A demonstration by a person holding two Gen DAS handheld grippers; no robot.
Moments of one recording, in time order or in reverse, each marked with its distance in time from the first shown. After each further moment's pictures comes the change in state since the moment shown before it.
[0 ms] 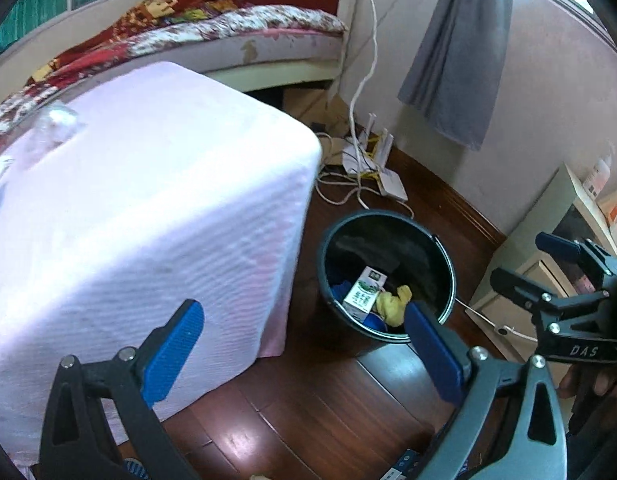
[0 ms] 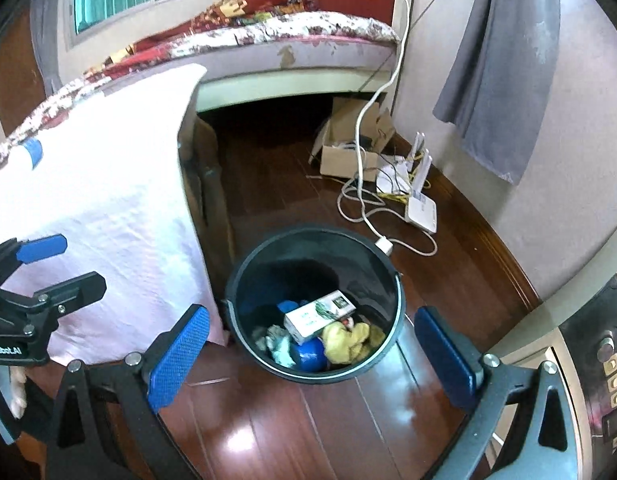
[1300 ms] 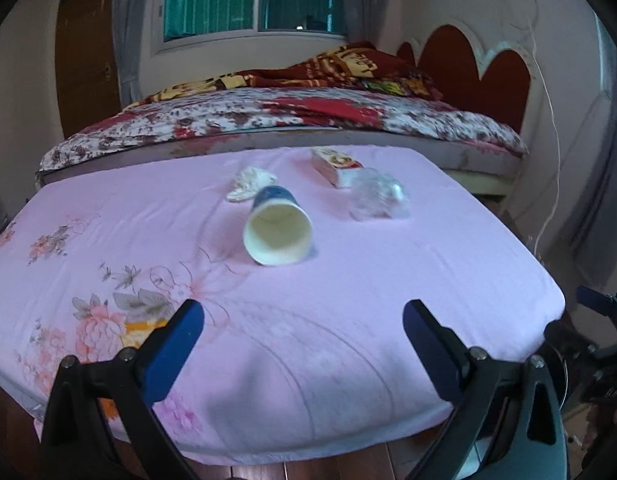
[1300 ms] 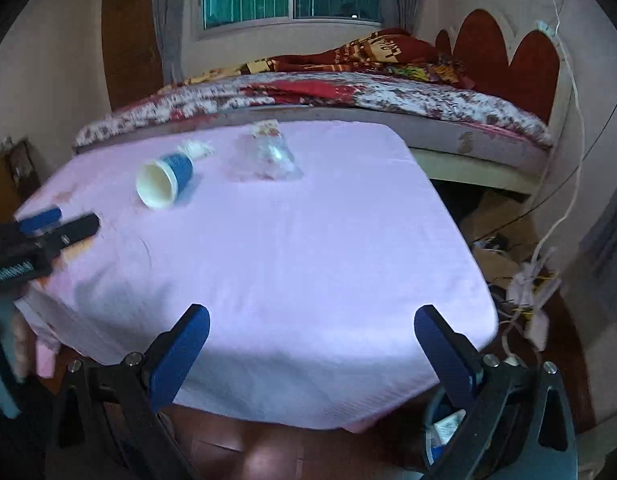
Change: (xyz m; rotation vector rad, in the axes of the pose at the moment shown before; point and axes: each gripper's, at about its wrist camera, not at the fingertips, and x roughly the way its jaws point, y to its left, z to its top) left arm -0.114 0.249 0.001 -0.342 -0.269 0.427; right arm -0.001 0.253 0.109 -0.256 -0.153 0.337
